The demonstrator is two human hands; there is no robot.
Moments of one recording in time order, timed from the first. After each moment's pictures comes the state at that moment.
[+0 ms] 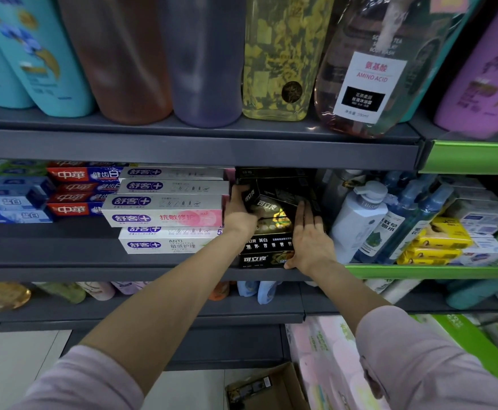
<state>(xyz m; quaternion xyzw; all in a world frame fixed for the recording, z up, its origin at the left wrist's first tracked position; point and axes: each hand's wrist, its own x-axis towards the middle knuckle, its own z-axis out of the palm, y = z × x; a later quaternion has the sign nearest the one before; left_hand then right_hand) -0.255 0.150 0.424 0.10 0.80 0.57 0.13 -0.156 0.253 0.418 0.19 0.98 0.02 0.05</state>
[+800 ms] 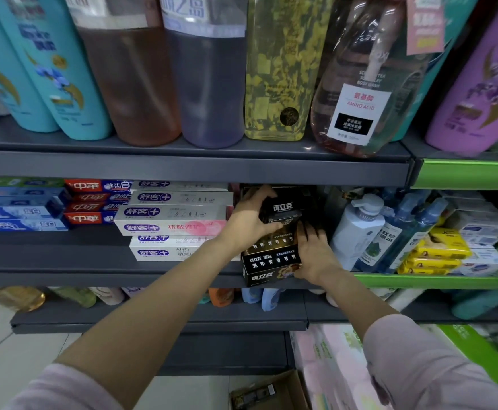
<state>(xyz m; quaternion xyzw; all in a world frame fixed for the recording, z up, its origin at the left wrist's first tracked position) -0.240 0.127 0.472 0.36 0.82 0.43 0.05 -0.150 0.262 0.428 0.15 0.98 0.01 0.10</state>
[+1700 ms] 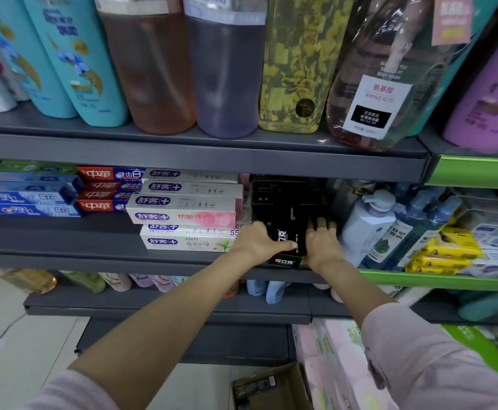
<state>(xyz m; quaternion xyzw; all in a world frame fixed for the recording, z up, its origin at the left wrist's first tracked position) -0.219 0.123 0.441 0.19 0.90 0.33 0.23 -0.164 0.256 0.427 0.19 0.97 0.07 0.12</state>
